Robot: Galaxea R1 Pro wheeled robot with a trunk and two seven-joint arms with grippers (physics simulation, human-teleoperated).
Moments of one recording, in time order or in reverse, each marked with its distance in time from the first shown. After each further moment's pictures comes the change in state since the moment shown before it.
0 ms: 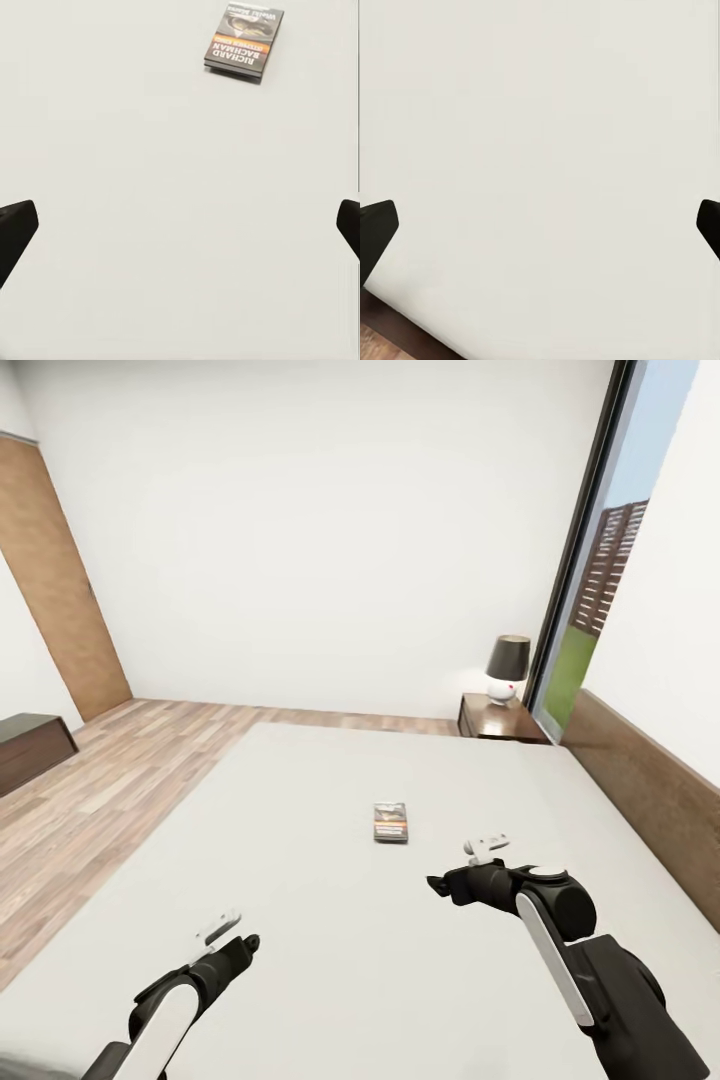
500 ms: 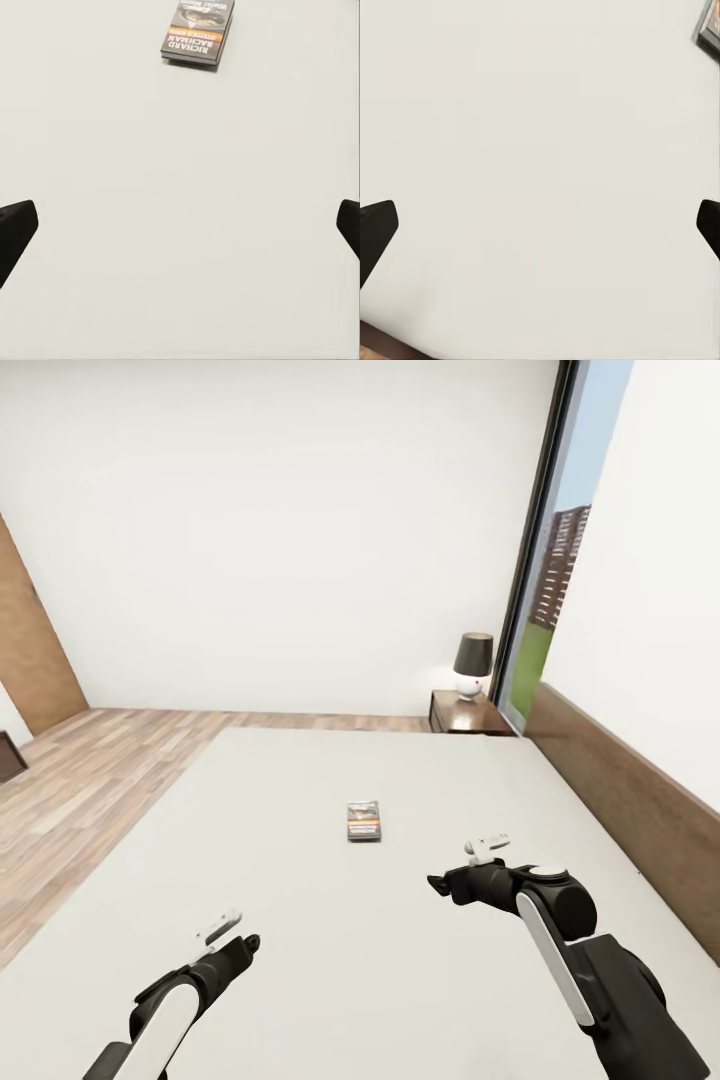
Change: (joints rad) left arm 0.000 -0.002 0.001 0.000 0.002 0.000 0.000; right arm -0.001 0.000 -0.003 0.000 0.000 0.000 0.000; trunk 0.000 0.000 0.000
